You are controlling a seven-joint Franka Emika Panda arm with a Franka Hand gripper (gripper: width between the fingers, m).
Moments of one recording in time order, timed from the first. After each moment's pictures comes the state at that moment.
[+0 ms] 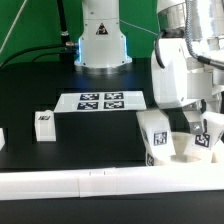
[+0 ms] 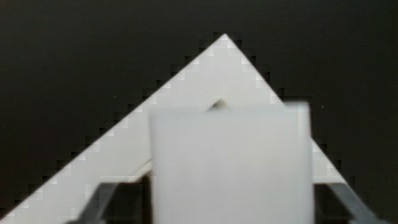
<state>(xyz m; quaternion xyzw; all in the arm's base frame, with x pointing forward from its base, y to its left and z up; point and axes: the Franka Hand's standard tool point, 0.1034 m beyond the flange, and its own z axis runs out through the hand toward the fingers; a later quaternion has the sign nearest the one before) 0.636 0.119 0.069 -0.43 0.89 -0.02 0.17</state>
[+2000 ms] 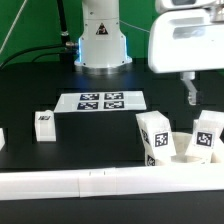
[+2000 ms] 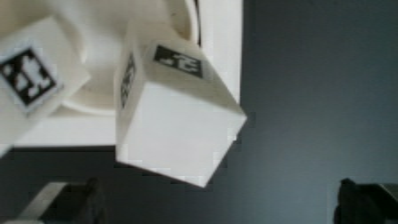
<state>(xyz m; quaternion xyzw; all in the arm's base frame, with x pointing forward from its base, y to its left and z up) 0.642 0.145 0.108 -0.99 -0.11 -0.07 -0.03</state>
